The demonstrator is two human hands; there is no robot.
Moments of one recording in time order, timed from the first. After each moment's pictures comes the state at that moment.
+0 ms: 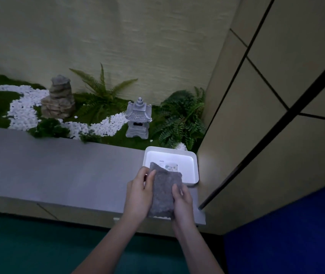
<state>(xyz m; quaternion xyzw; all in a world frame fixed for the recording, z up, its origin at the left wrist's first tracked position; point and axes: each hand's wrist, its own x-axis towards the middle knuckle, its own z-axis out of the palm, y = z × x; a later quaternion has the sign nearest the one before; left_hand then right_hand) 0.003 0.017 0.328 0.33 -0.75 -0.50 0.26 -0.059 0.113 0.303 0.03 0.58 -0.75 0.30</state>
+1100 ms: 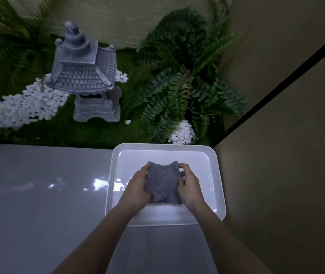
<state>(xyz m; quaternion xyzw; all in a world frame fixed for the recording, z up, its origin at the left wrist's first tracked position) -0.308 -0.152 -0.013 0.29 -0.78 -0.55 -0.06 -0.403 -0.019 -0.012 -0.12 0.88 -0.36 0.29</state>
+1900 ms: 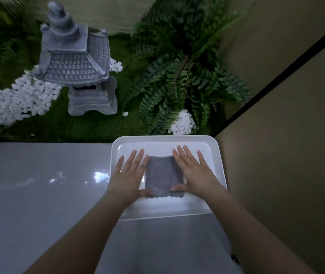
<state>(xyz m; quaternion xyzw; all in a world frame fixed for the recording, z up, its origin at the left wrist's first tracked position) -0.295 -0.187 -0.016 0.10 -0.97 -0.06 -0.22 -0.428 -0.009 0.005 -0.44 0.86 0.07 0.26</state>
